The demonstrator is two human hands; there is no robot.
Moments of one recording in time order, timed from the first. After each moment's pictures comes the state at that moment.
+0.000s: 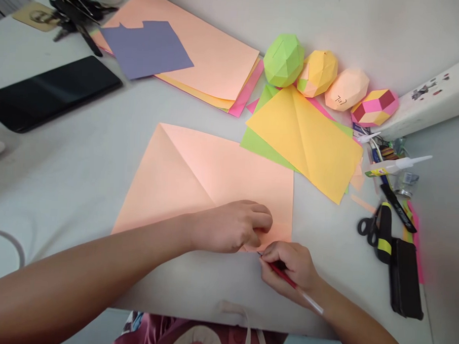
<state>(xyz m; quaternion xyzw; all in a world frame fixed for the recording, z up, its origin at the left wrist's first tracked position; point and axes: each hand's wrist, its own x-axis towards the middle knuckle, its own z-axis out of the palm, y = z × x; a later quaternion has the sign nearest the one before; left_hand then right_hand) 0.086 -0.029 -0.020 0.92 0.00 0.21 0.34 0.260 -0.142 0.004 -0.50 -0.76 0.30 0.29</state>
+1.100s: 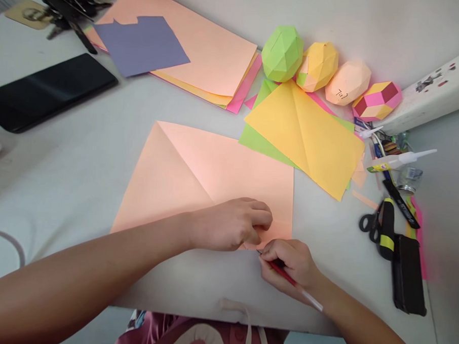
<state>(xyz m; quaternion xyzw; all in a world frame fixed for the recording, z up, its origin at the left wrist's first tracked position) 0.085 -0.030 -0.019 0.92 0.00 0.20 0.35 0.264 -0.147 -0.007 -0.49 -0.77 0.30 0.29</state>
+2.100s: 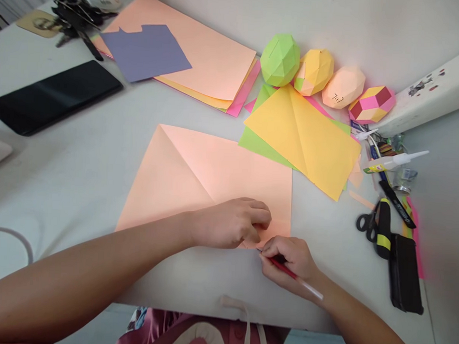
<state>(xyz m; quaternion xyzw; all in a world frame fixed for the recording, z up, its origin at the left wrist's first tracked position) 0.085 -0.030 -0.019 0.91 0.01 0.20 0.37 0.264 -0.140 0.004 -0.50 -0.73 0.37 0.28</state>
